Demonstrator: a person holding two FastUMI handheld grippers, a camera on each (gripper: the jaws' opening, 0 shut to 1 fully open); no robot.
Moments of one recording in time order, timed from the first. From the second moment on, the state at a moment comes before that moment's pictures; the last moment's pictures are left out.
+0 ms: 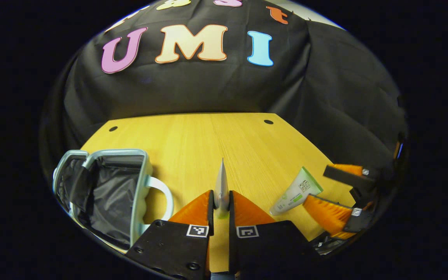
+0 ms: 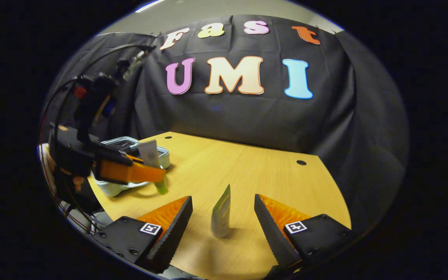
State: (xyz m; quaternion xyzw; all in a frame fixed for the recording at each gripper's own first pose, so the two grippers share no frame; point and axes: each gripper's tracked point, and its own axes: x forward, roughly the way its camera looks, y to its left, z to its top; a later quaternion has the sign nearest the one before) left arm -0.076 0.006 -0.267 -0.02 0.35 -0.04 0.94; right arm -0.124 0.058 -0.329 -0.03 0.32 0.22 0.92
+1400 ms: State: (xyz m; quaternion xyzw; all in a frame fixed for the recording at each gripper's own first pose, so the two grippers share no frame) left arm -0.155 0.245 -0.315 0.01 0.52 0.08 0.85; right arm -0.102 0.284 -0.268 0.08 0.37 0.30 0.88
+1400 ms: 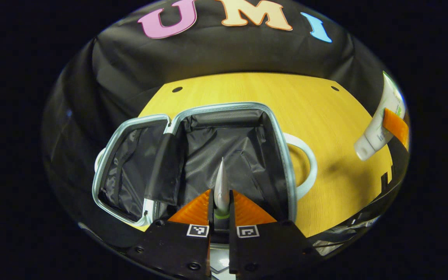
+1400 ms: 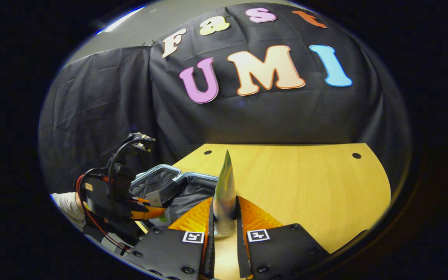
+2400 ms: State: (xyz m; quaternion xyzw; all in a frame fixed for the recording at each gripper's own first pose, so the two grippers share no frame) left arm -0.113 0.309 -0.267 -0.08 0.38 0.00 0.92; right arm -0.184 0.412 -0.361 0.08 0.54 0.30 0.78
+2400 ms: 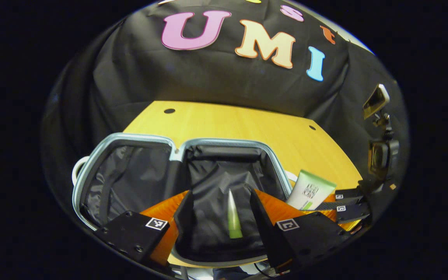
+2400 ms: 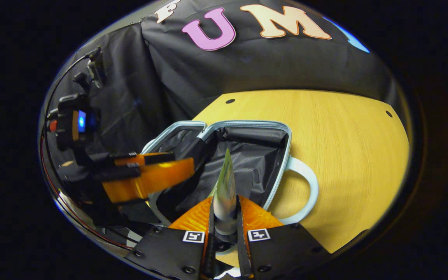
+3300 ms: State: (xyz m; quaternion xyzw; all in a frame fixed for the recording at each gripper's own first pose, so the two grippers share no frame) left arm -0.161 0.570 -0.242 -0.03 0.35 0.19 0.92; right arm -0.110 0.413 -0.299 0.04 0.39 0.27 0.88
